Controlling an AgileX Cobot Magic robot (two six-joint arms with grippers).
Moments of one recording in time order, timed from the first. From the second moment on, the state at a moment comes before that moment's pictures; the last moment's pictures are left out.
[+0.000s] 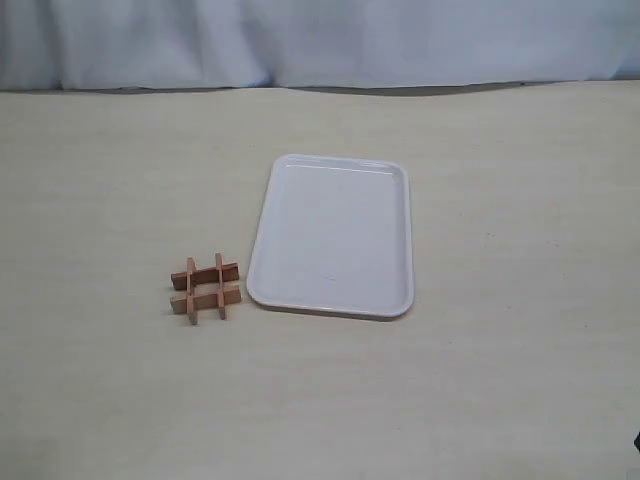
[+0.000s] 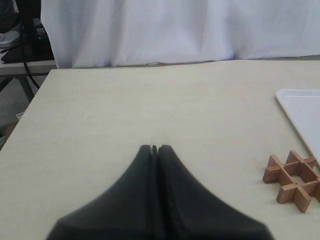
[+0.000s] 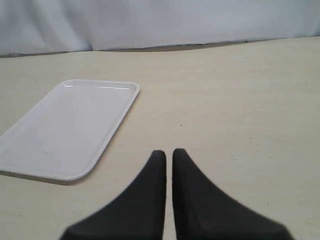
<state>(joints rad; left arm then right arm) -0.05 0.00 0.00 0.05 0.33 -0.02 -0.21 0.00 0.00 0.15 0.37 -0.07</state>
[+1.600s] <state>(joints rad) -0.05 0.91 -0.59 0.23 0.23 -0.43 -0.21 0.00 0.00 0.15 0.37 -0.07</state>
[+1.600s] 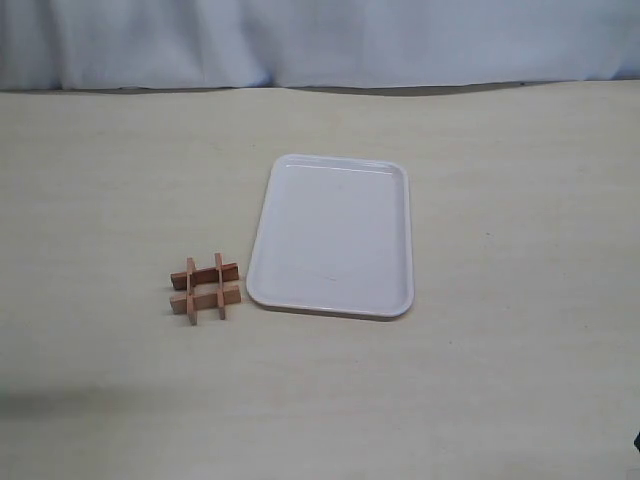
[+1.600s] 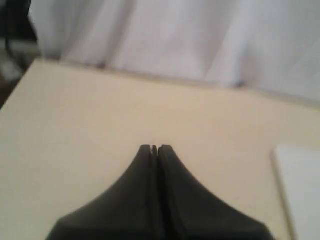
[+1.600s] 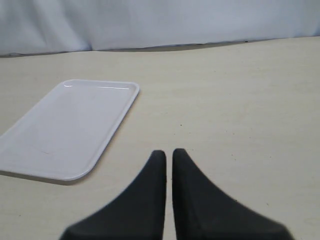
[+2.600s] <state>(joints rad) -0.74 1.67 -0.89 0.26 0.75 -0.40 -0.21 0.00 0.00 0.15 0.37 -0.07</state>
